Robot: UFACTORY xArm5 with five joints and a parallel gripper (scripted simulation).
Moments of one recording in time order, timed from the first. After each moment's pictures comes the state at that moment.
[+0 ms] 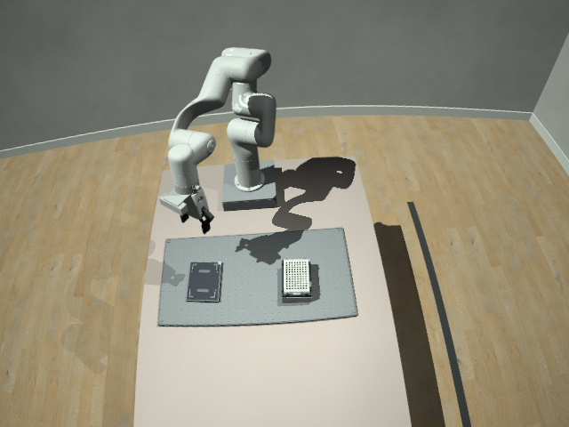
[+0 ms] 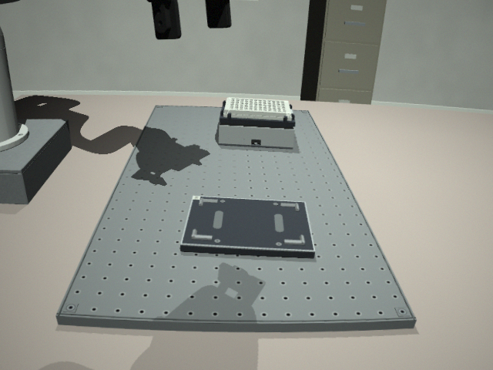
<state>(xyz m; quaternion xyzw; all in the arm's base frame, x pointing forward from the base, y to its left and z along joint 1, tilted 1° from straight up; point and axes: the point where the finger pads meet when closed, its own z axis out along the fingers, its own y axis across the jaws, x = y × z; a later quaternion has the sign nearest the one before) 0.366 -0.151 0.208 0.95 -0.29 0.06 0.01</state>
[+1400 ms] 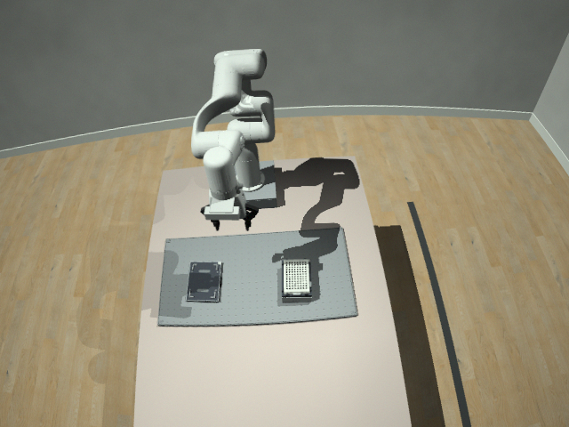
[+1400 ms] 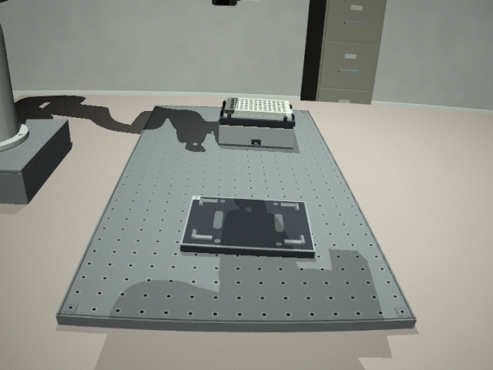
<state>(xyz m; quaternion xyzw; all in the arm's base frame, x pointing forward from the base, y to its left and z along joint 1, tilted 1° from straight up) 0.401 -0.026 0.233 1.00 -0.04 0.00 0.00</state>
